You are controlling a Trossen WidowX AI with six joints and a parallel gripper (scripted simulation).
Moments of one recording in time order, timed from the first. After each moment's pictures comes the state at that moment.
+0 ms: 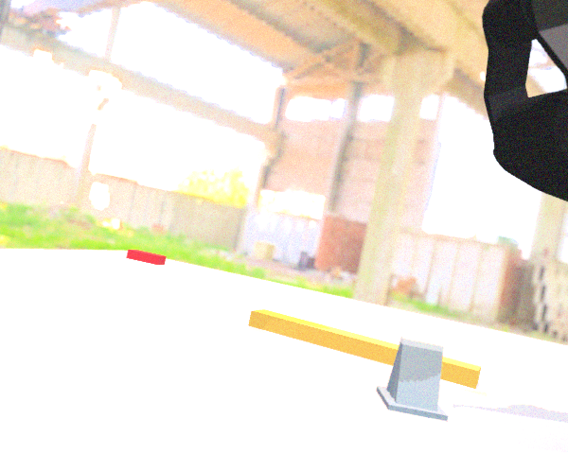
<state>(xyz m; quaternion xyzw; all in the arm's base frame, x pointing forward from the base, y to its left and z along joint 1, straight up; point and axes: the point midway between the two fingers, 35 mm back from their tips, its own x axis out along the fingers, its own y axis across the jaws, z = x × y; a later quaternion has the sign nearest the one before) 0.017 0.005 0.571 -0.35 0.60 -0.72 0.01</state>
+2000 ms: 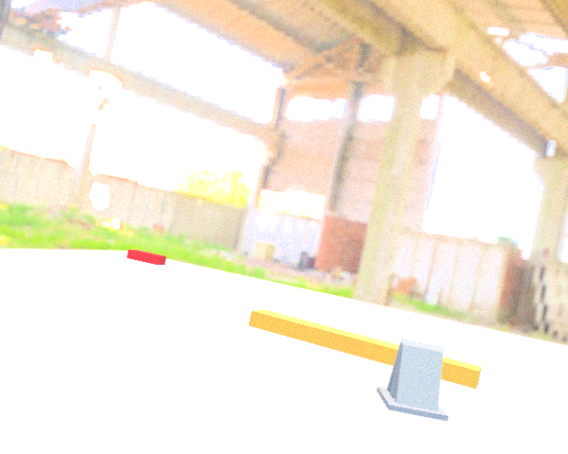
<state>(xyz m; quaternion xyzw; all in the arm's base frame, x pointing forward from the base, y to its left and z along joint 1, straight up) -0.033 -0.205 0.456 -0.25 0.43 -0.62 0.61</state>
